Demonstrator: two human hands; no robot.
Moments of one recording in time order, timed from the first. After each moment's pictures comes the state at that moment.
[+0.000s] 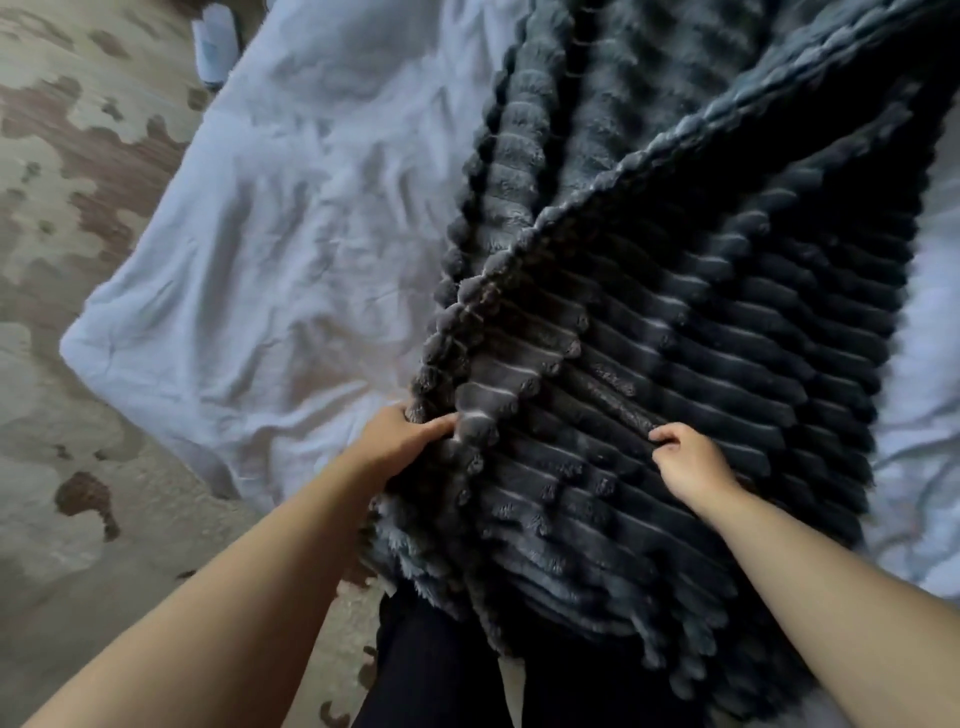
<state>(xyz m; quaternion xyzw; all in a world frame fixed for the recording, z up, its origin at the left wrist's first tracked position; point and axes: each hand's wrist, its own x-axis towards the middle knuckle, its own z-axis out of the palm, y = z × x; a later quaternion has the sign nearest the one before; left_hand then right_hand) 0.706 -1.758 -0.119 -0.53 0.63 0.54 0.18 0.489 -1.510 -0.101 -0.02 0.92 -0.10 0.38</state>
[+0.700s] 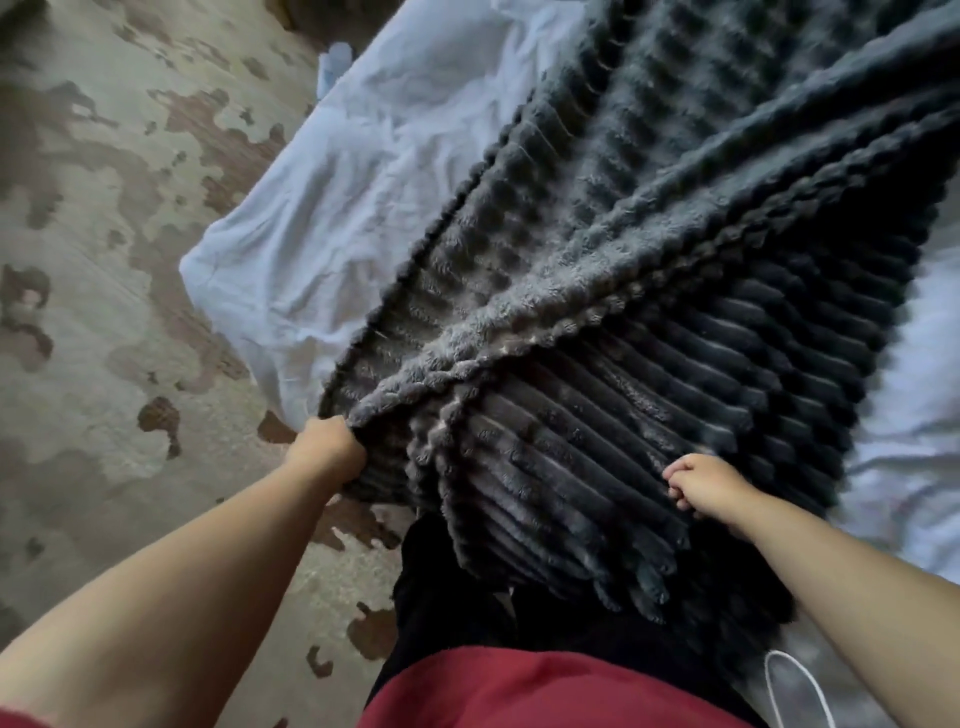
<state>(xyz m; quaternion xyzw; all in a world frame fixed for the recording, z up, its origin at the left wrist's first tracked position) 0.804 -1.693 -0.057 -0.58 0.70 0.24 0.36 0.483 -1.424 -0.073 -0.07 0.86 -0.08 0.50</state>
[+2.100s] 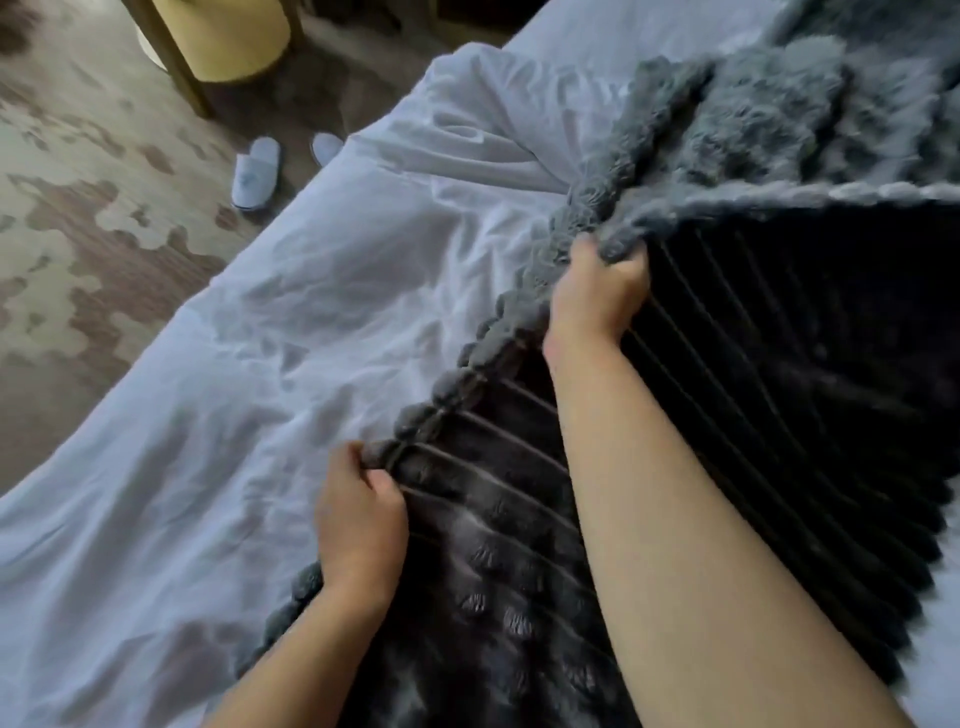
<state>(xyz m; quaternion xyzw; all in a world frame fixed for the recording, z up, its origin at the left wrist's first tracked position) 0.512 -1.876 -0.089 -0.69 0.61 0.37 -0.15 0.288 -1.932 -0.041 0.01 0.75 -0.65 0.14</state>
